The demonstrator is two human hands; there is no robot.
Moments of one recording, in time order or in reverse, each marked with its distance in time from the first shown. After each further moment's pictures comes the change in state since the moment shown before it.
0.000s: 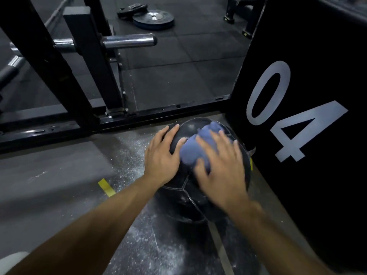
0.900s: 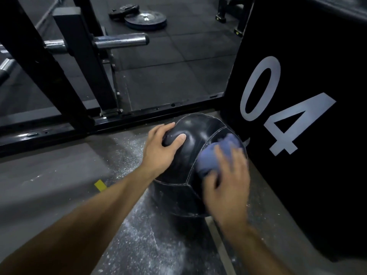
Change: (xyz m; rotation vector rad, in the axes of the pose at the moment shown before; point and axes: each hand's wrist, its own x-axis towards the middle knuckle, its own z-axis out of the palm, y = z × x) left_hand 0.011 0.004 -0.002 -0.285 -0.037 -0.100; right_hand -0.054 0.008 0.018 0.163 0.225 0.206
